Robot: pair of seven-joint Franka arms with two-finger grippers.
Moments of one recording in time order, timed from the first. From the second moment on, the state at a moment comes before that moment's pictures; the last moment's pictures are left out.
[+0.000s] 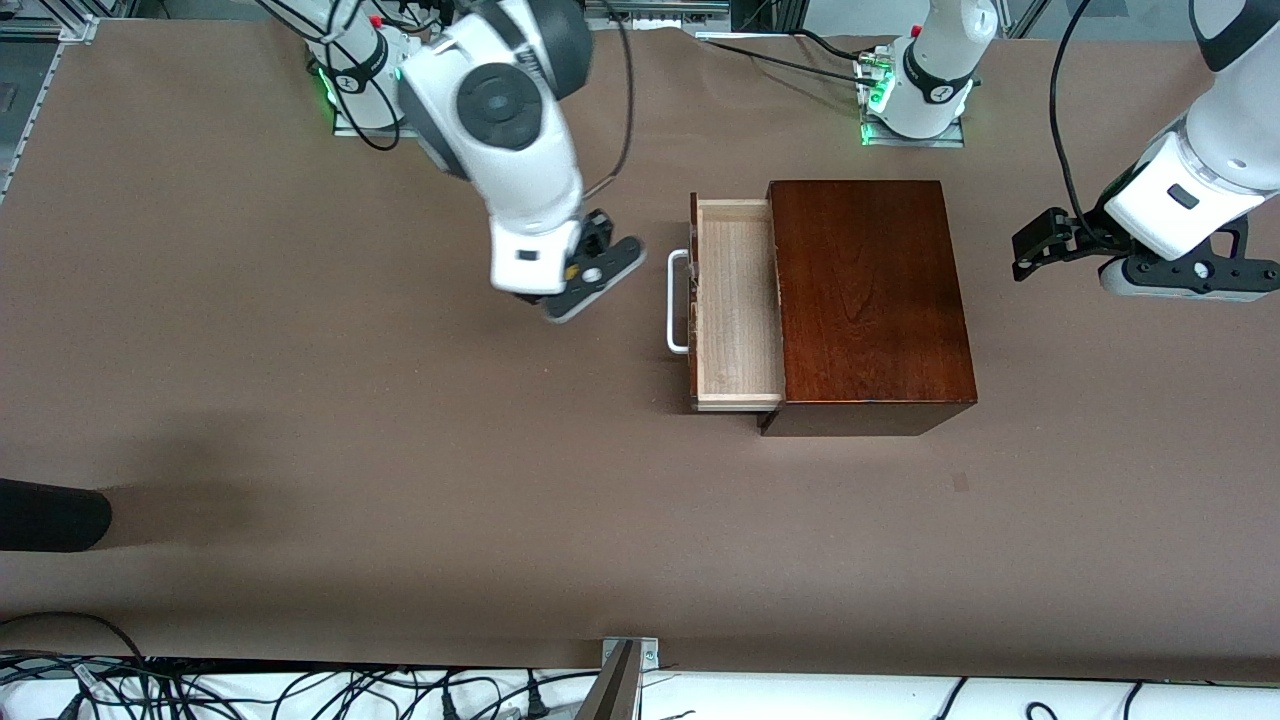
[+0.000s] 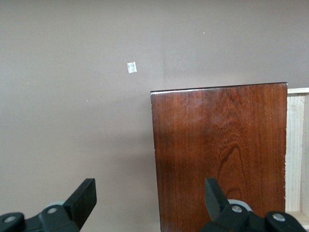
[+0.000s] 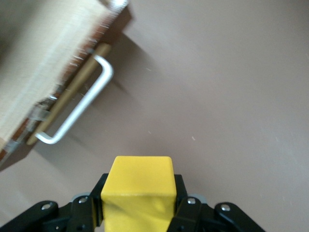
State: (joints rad) left arm -0.01 0.03 -0.10 -1.63 0.01 1.64 -0.08; right arm 0.60 0.47 0.16 -1.34 -0.06 1.81 0.02
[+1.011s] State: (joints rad) left arm -0.01 -0.02 -0.10 -1.69 0.01 1.63 -0.07; right arm 0.98 0.74 0.16 -1.11 -0.30 1.92 -0.13
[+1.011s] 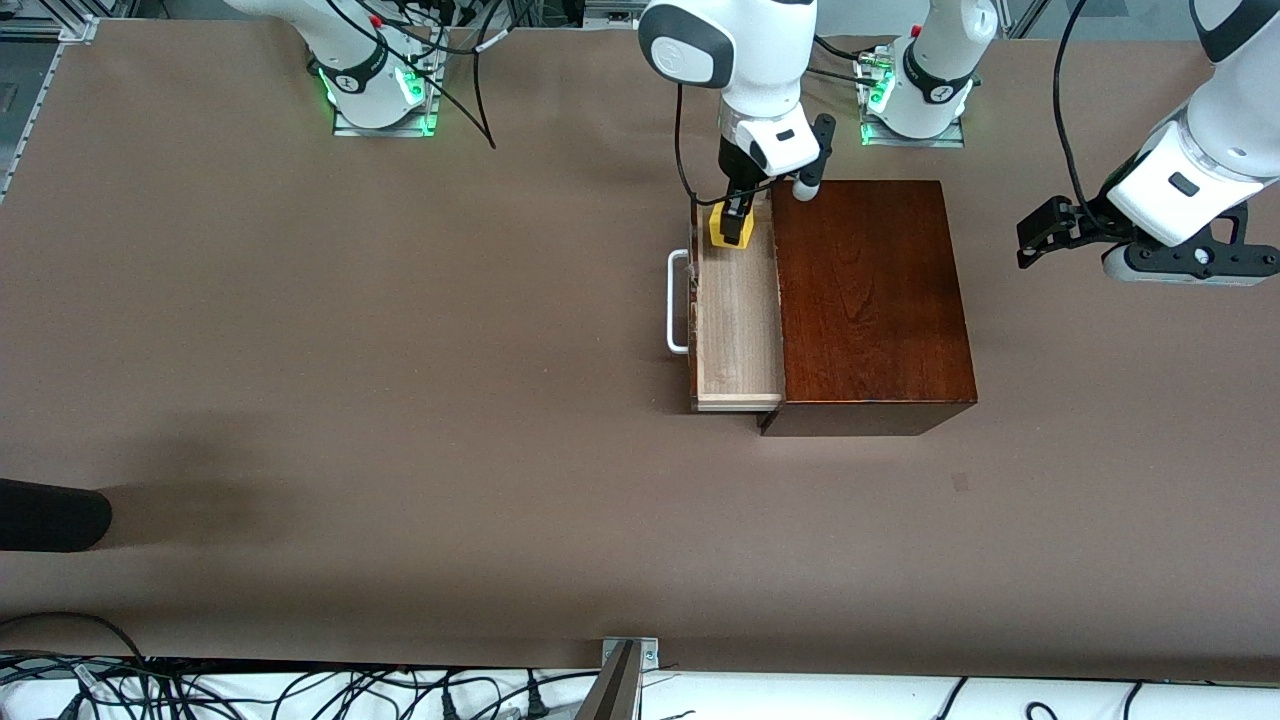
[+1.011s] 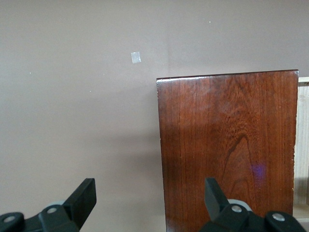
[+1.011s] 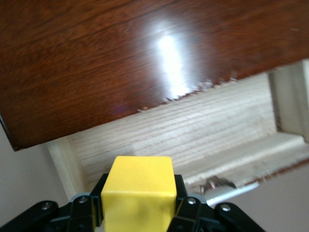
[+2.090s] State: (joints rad) left arm -0.01 -0.02 -0.10 -1.69 0.01 1.63 -0.07; right arm 0.98 0.84 0.14 -1.11 -0.30 1.98 -0.30
